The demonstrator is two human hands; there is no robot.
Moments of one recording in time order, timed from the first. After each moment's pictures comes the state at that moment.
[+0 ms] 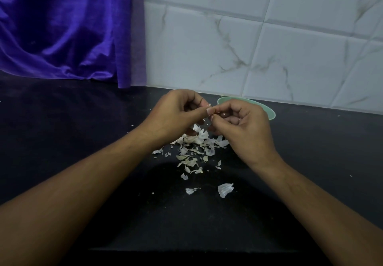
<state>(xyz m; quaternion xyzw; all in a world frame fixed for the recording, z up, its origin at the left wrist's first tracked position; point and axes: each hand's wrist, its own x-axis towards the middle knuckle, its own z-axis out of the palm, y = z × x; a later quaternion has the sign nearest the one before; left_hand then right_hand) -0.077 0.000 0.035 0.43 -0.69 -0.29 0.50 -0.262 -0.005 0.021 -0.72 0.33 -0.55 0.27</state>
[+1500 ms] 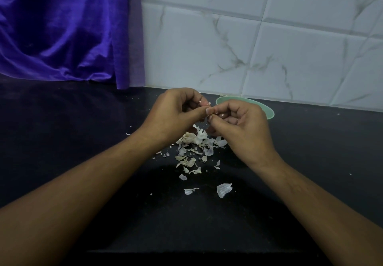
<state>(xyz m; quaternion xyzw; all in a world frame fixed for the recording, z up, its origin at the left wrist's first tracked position) -0.080 0.003 0.034 0.41 -0.70 -0.25 0.53 -0.261 0.000 0.025 -0.72 0.34 -0.54 0.27</state>
